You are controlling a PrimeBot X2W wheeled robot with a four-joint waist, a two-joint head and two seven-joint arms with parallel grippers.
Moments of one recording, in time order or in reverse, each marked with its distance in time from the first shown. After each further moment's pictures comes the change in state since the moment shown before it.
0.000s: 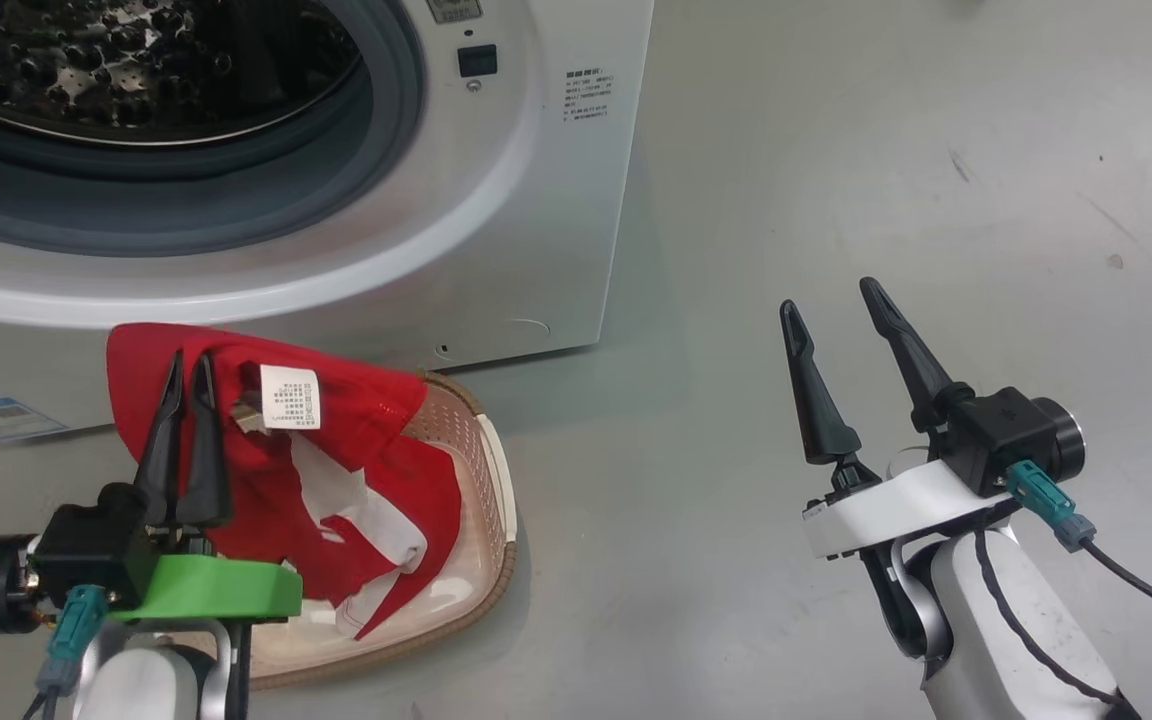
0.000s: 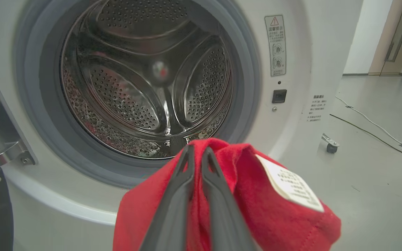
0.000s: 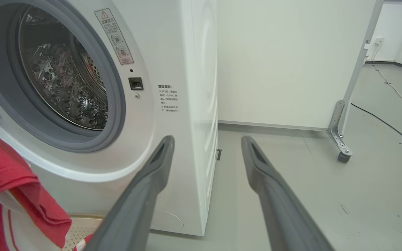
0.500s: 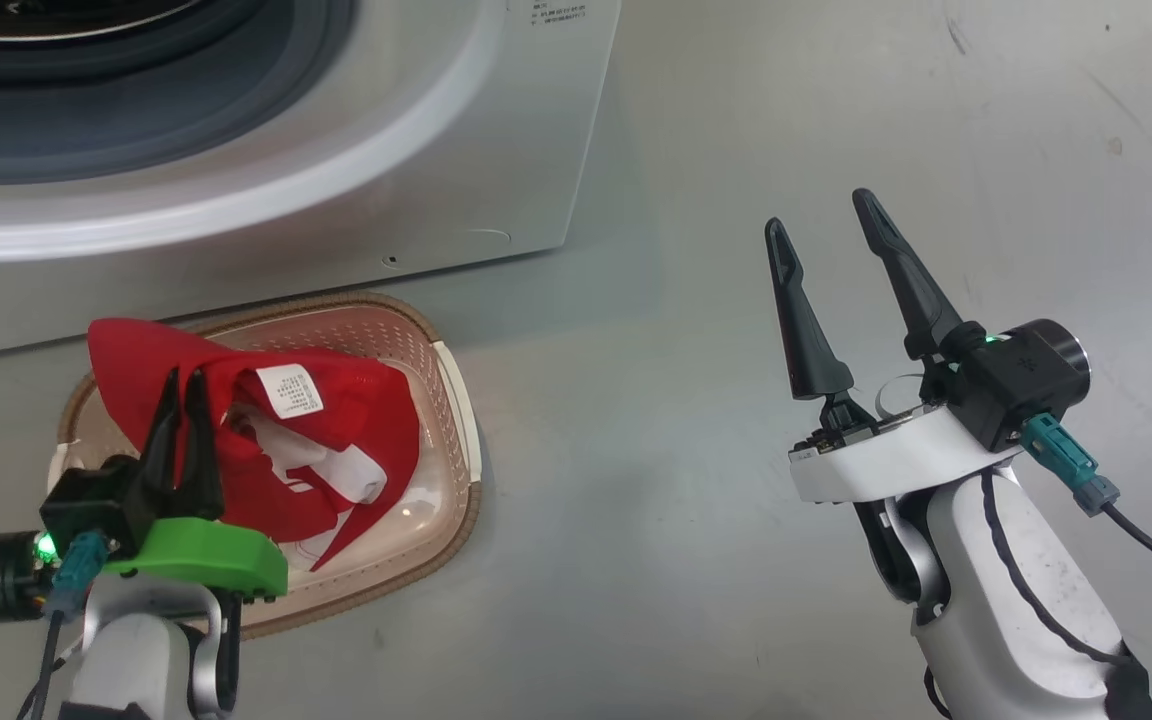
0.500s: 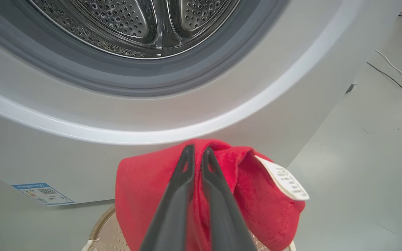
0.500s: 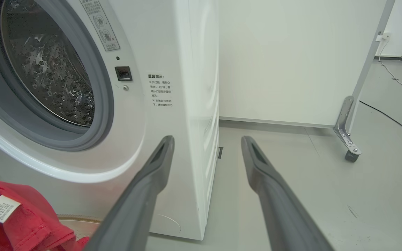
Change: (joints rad) left arm -0.077 0.002 0.023 0.244 -0.041 -0.011 0.014; right arm -0.082 -0.001 0.029 -0.083 0.007 -0.002 0.000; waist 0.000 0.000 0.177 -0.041
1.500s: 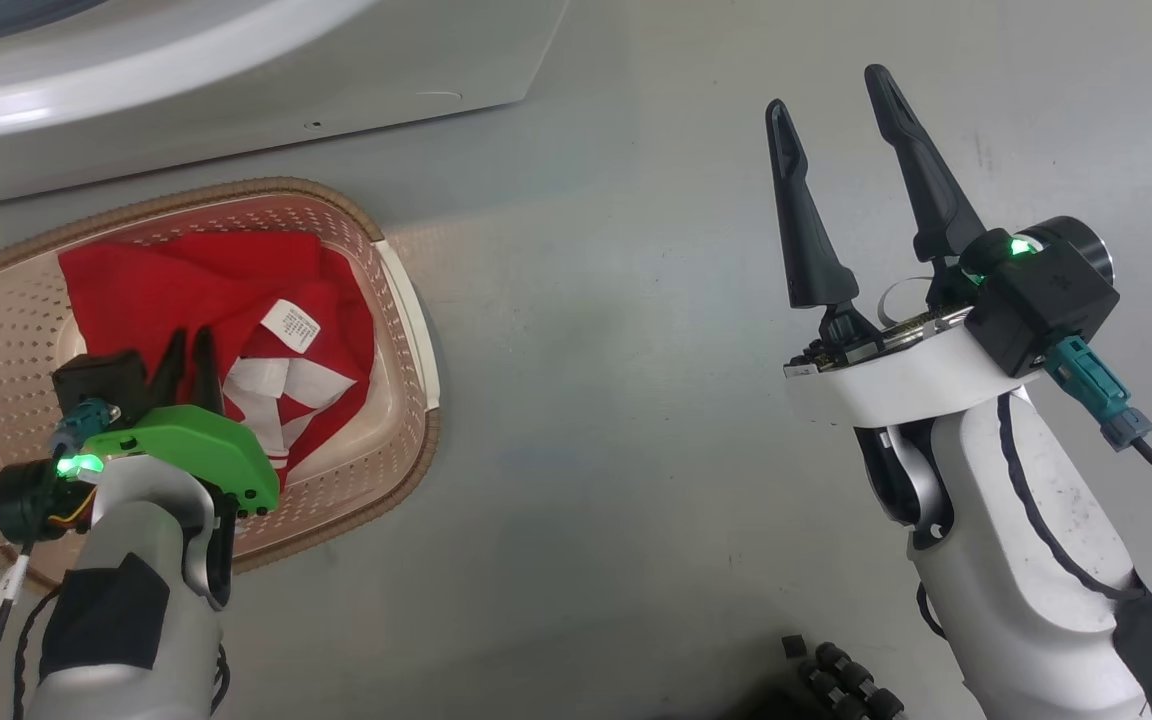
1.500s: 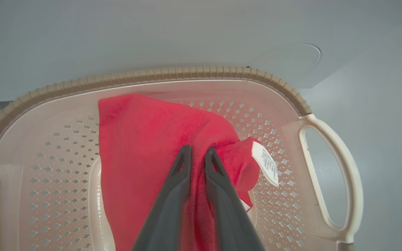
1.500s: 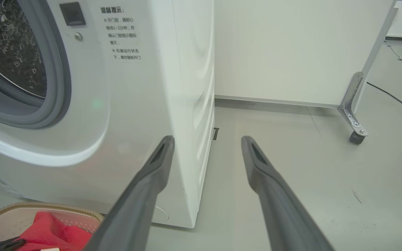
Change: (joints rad) left arm -0.374 -0.002 0.003 0.575 -0.051 -0.051 0.032; right arm -0.143 0.000 0.016 -0.030 0.009 -0.018 0.000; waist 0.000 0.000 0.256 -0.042
